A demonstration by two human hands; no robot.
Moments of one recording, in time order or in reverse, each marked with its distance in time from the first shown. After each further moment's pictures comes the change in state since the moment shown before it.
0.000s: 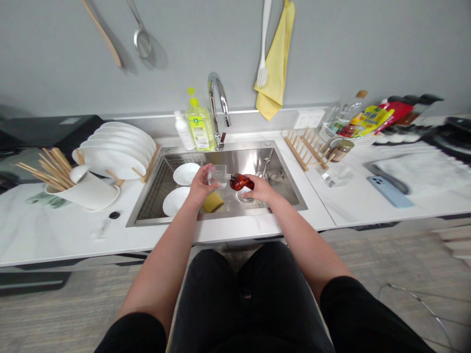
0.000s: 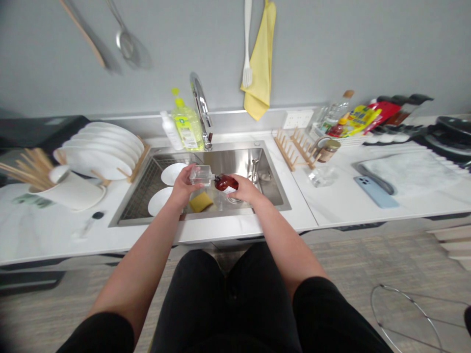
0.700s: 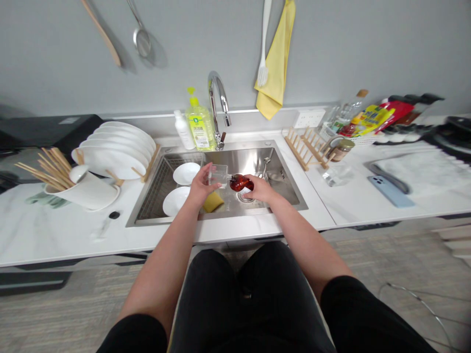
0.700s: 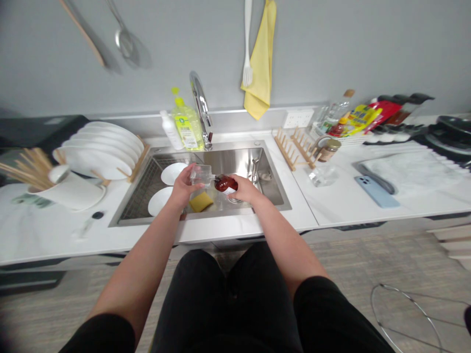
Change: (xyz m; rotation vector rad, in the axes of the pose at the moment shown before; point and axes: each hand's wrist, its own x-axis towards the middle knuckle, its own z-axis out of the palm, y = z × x) left_hand -0.002 0.003 0.000 0.030 -0.020 0.012; right_hand -0.001 -0.002 0.001 -0.065 -0.016 0.018
